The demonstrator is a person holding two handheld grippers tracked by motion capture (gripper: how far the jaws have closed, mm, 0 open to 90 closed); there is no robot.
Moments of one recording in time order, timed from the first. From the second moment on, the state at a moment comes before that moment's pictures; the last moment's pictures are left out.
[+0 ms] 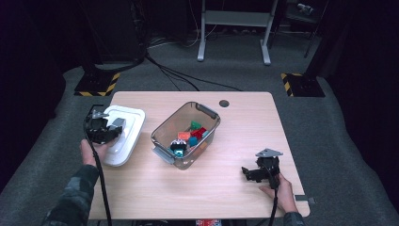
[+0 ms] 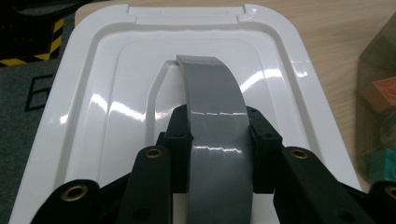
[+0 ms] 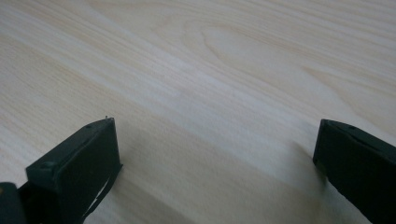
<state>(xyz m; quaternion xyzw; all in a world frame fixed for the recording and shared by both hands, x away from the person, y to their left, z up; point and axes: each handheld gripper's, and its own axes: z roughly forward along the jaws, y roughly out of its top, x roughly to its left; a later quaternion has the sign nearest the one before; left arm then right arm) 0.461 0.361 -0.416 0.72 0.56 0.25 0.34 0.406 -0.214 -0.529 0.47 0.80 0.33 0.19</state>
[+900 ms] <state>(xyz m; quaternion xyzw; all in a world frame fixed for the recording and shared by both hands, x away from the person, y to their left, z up) 0.467 0.315 -0.343 0.75 0.48 0.26 0.37 0.403 -0.219 -0.529 0.46 0.80 0.34 0.19</state>
